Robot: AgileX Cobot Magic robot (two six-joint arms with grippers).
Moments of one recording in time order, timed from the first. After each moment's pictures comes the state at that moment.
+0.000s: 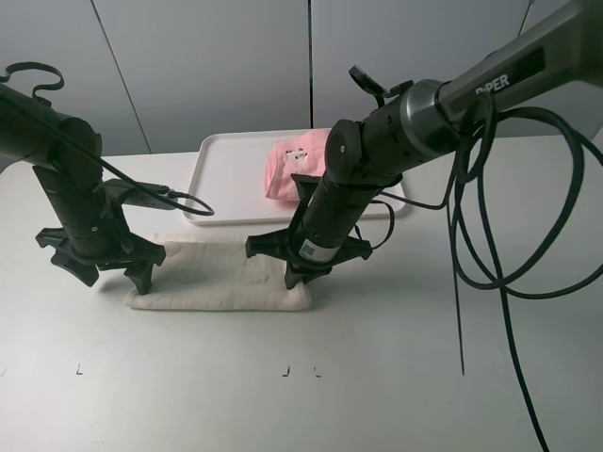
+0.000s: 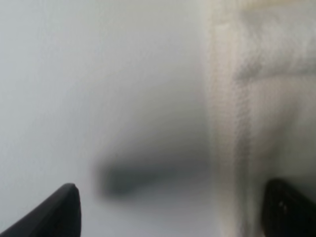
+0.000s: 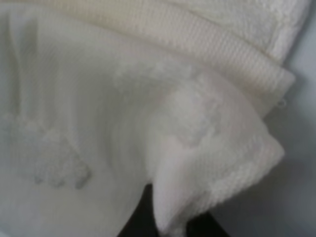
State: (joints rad) left arm -0.26 1.99 -1.04 0.15 0.74 -0.22; right arm 0.68 2.15 -1.24 0.46 0.55 0.11
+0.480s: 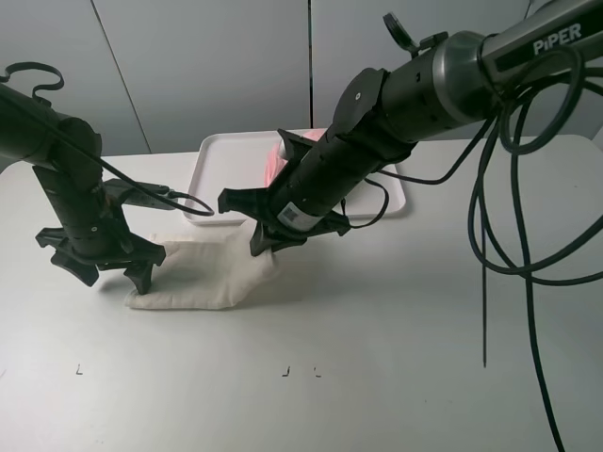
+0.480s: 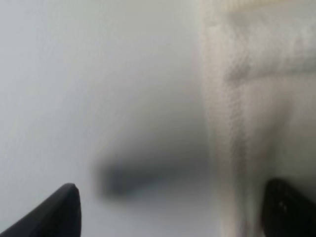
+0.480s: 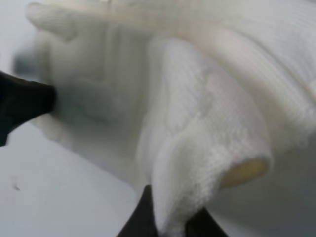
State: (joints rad) left arm -0.26 1.99 -1.04 0.15 0.74 -0.22; right arm 0.68 2.03 -1.23 0.88 0.56 -0.22
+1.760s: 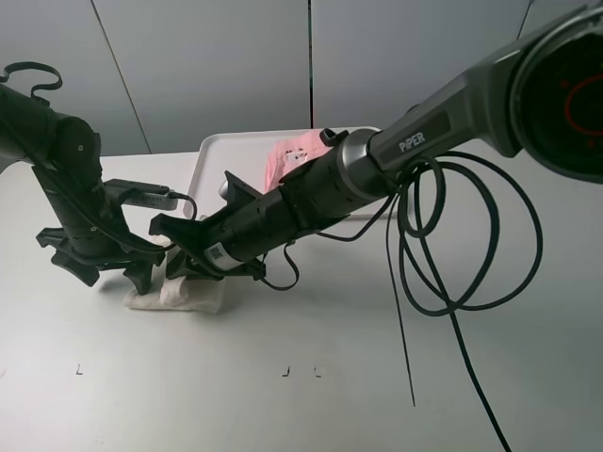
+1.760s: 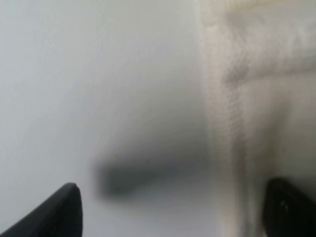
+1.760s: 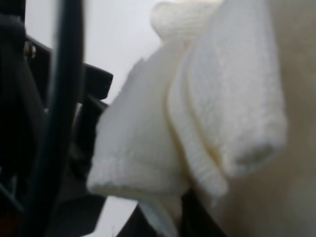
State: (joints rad) left arm -0.26 1.99 -1.04 0.13 0.75 -0.18; right arm 0.80 2.30 -1.33 1.74 0.55 -0.85
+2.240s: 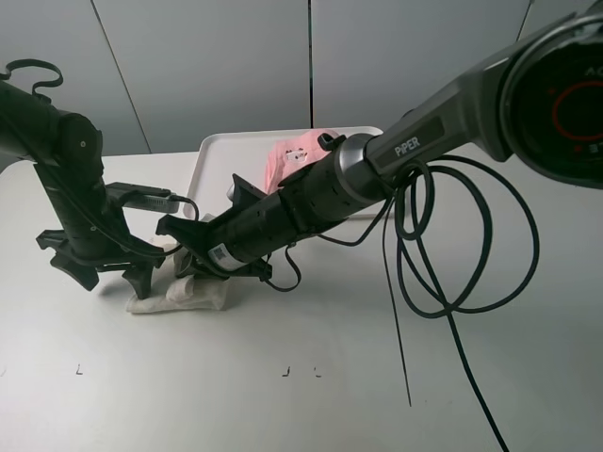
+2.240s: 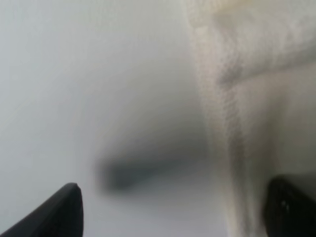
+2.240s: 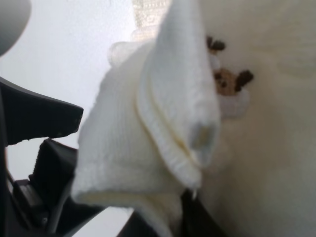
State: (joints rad) left arm -0.26 2.00 -1.07 0.09 0.82 -0.15; right arm 0.80 2.31 -1.33 1.74 0.49 -0.82
